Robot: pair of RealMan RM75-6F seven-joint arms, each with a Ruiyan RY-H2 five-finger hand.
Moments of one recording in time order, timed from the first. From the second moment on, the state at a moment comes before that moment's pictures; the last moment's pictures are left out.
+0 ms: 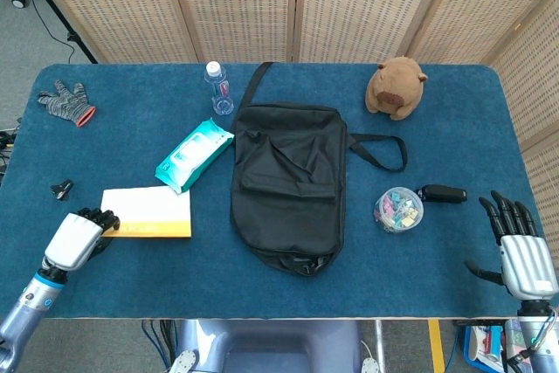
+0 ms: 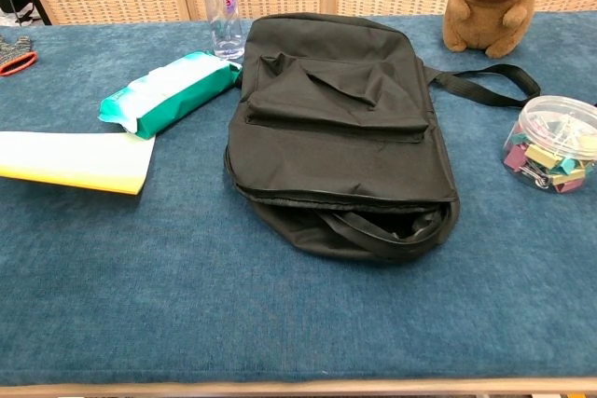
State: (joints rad) left arm -0.31 -1.72 0.09 -0.44 1.72 1.62 -0.40; right arm 0.10 -1.10 0.08 -1.63 -1.51 1.45 0.02
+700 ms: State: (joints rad) left arm -0.40 -1.46 -0.03 -1.01 1.64 1.59 -0.24; right arm 0.40 -1.07 0.11 -1.85 -1.53 1.08 0.07
